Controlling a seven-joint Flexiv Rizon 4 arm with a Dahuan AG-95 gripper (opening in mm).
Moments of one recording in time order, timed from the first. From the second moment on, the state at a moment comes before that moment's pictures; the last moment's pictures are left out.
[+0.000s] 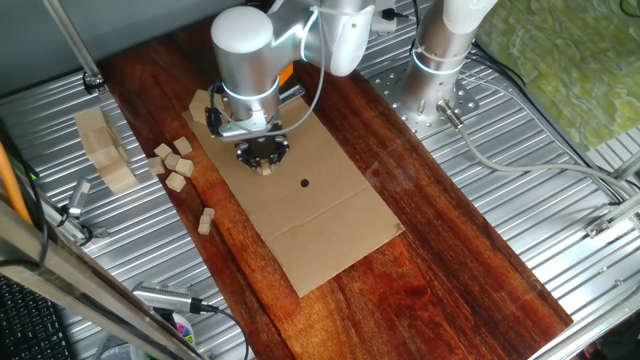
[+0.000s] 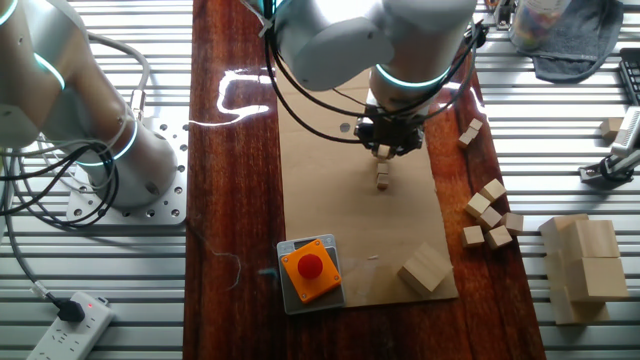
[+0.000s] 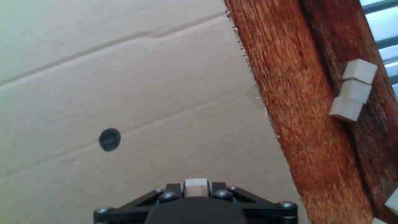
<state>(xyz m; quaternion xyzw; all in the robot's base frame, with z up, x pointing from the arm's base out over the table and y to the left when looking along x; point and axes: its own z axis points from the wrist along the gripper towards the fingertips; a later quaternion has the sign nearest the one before) 0.480 0.024 0.031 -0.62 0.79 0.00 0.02</state>
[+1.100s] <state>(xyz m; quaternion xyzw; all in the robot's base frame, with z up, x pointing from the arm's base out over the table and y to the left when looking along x) 0.482 0.015 0.026 -0.63 0.78 -0.01 0.02</state>
